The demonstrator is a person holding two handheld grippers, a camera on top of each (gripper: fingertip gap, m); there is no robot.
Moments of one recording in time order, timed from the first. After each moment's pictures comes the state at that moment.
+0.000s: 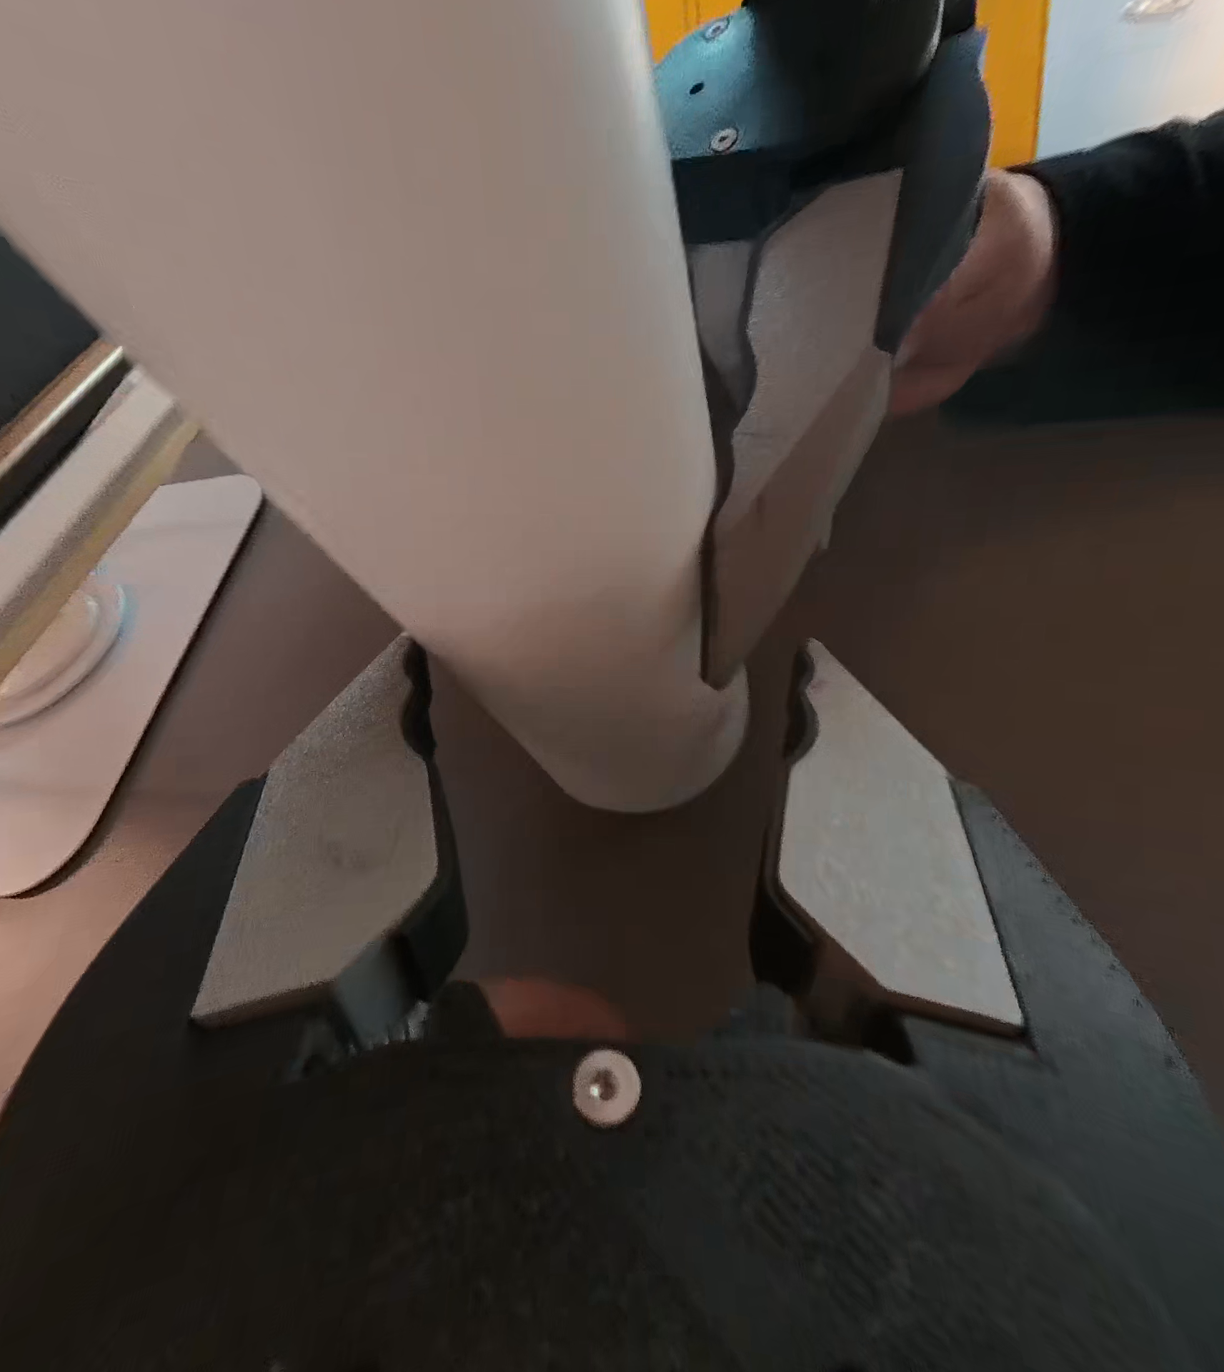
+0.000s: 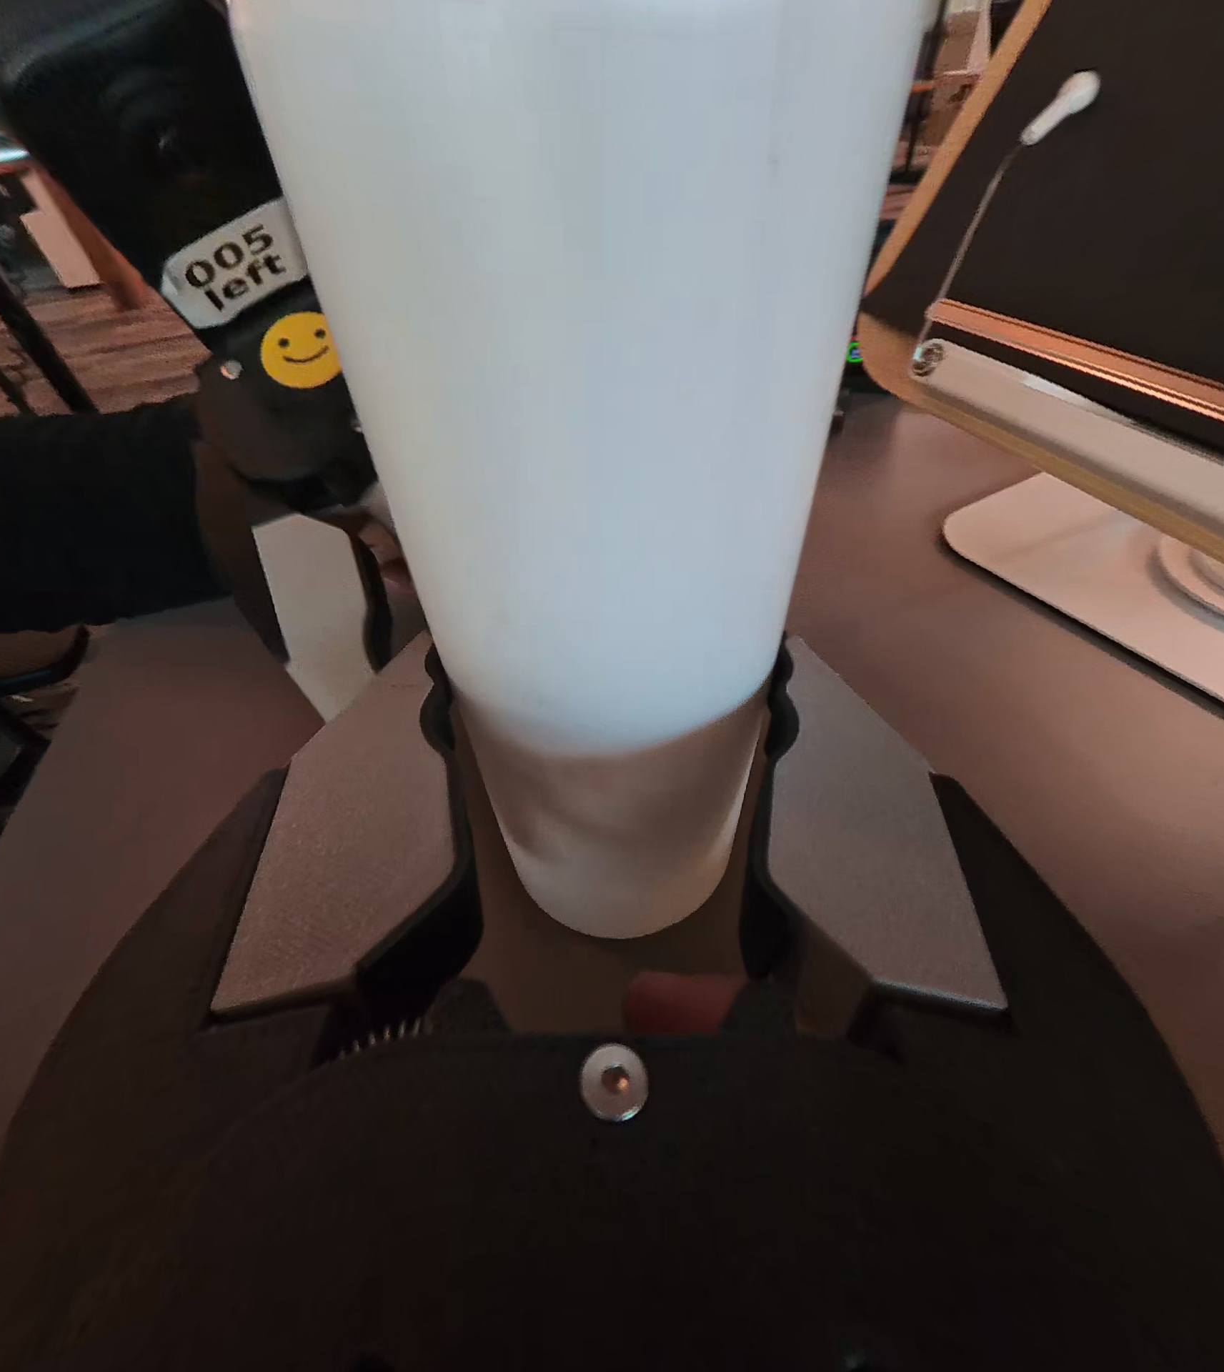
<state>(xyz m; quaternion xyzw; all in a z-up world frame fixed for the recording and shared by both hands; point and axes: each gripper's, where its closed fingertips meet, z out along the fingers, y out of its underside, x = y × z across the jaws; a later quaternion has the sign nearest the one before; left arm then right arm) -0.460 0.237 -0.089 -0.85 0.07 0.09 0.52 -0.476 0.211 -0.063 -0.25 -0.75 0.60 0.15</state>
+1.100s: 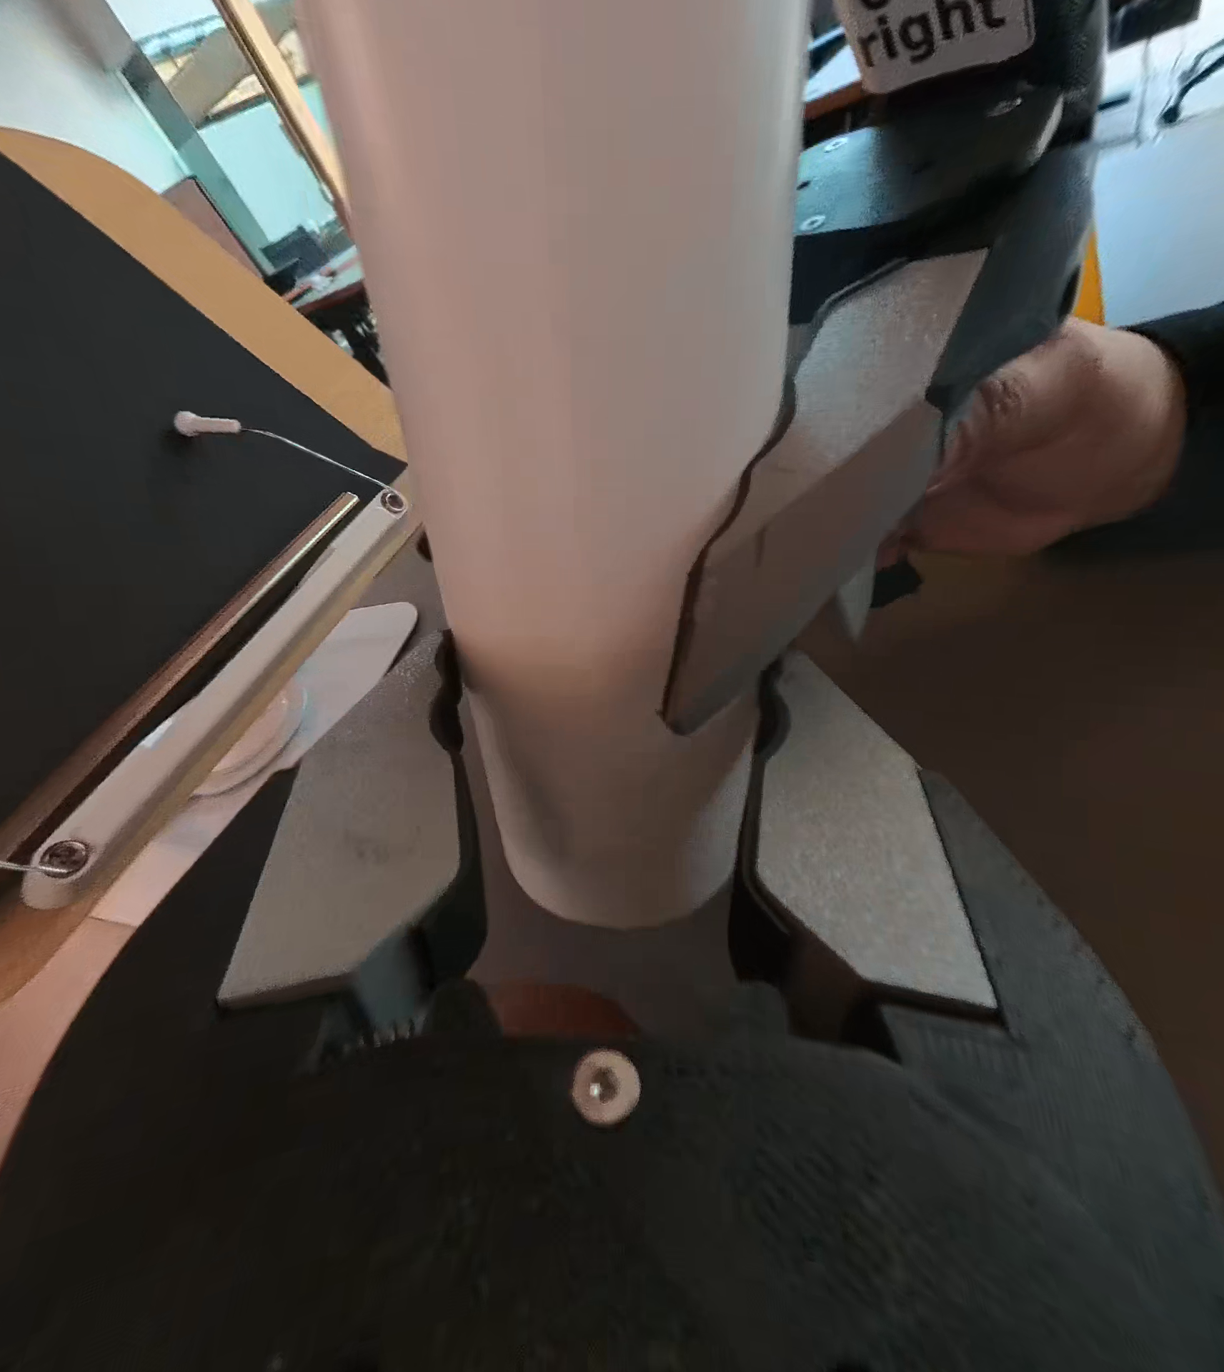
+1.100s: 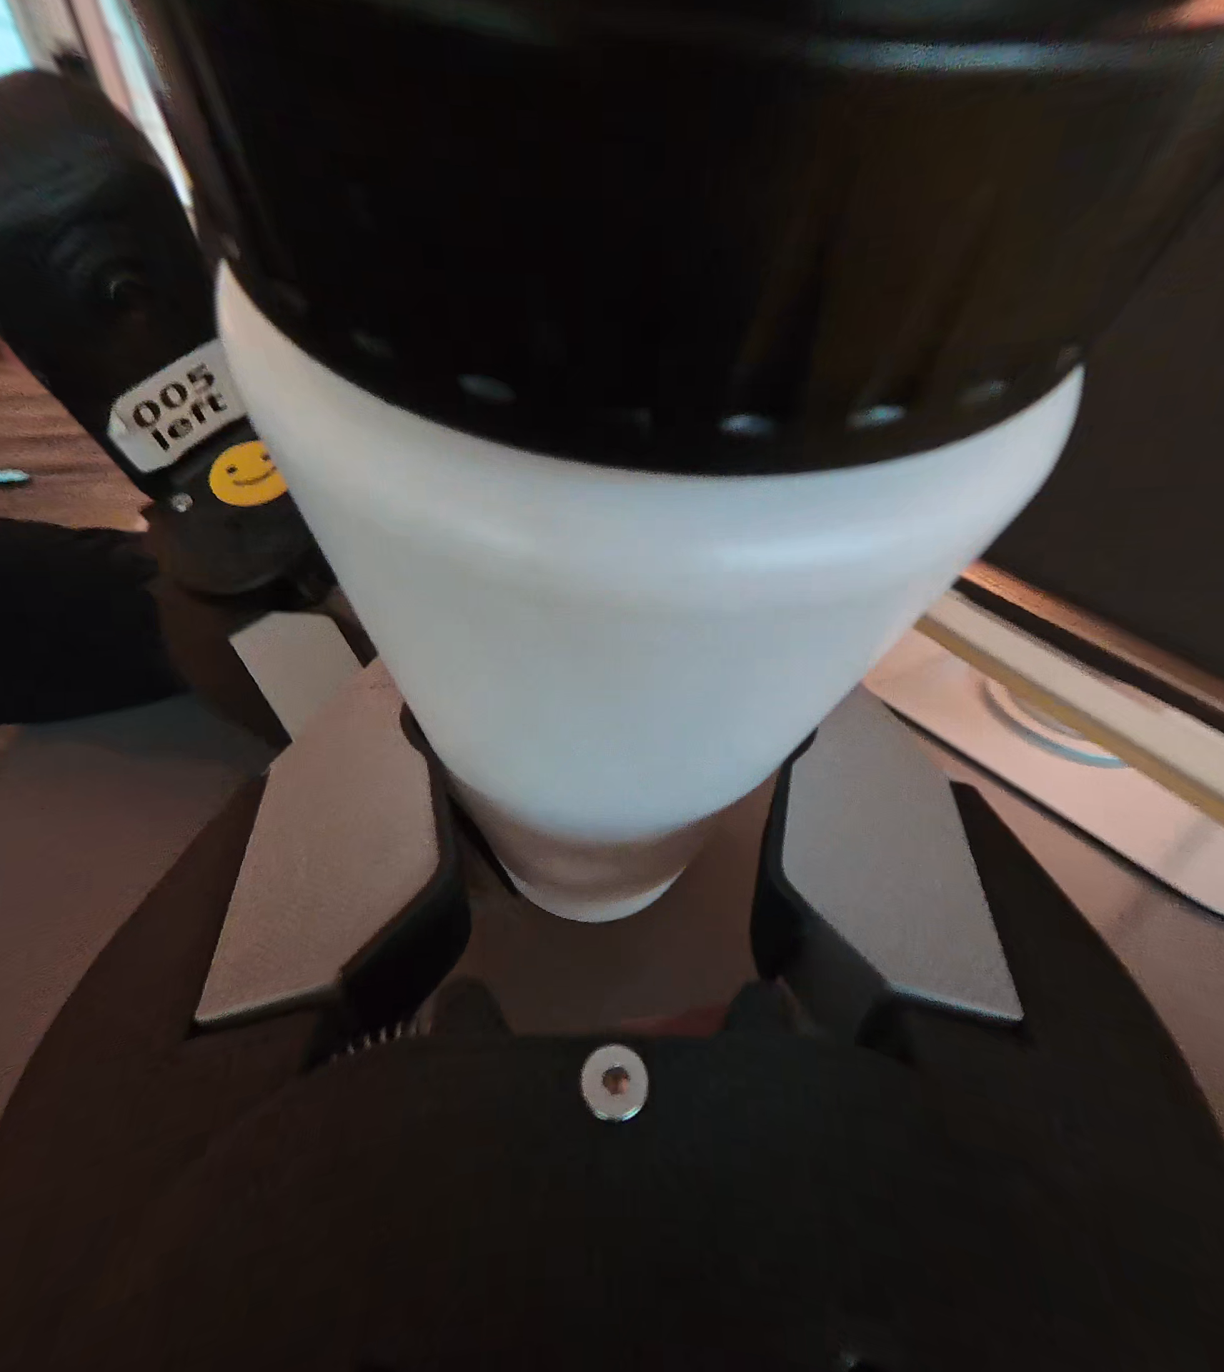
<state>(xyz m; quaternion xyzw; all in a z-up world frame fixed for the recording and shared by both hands) -0.463 0.248 -0.046 -0.78 0.05 0.19 0.59 -0.479 0.216 -0.017 -0.24 -0.70 0.62 0.26</state>
